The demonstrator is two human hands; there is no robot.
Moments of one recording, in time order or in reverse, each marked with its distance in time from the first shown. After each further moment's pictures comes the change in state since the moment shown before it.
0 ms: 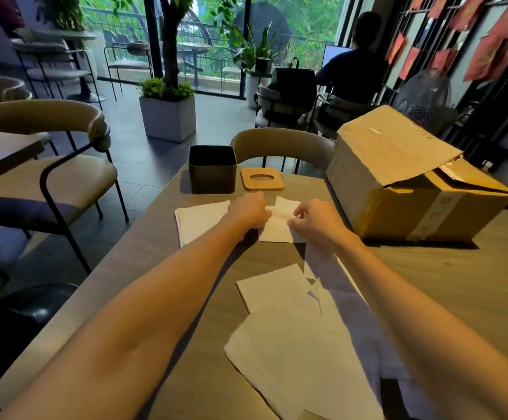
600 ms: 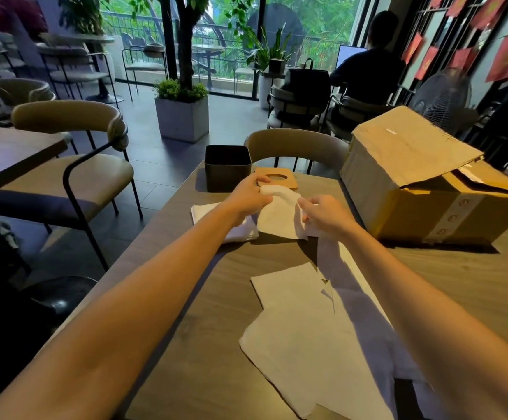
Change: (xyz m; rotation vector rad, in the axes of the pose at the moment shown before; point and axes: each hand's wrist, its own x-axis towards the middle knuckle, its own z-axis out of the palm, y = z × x) left_hand -0.021 -0.025 -0.042 -0.819 -0.052 -0.023; right_hand 0.005 -0.017 -0.002 0.297 -0.019 0.092
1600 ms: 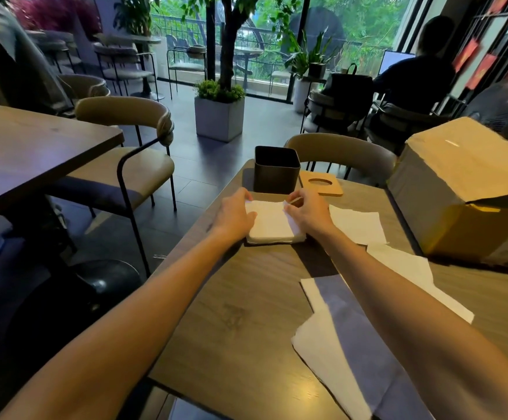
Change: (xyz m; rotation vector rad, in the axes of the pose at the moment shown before) left_hand -0.059 -0.075 -0.080 0.423 0.384 0.029; right_hand -0.001 -0.081 0.092 0.108 0.029 -0.247
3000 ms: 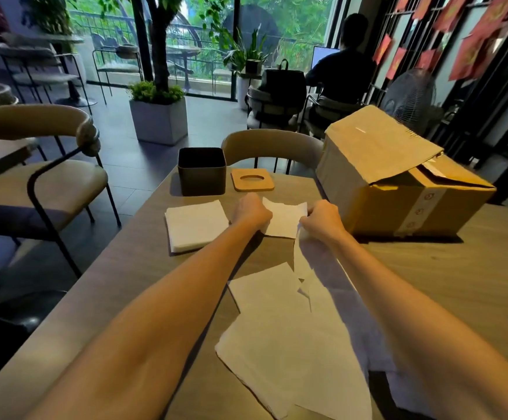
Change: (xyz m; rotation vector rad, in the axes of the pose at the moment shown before) left_hand 0.022 0.136 0.125 0.056 -0.266 -0.117; right_hand -0.022 0.105 -0.117 -0.361 0.125 0.371
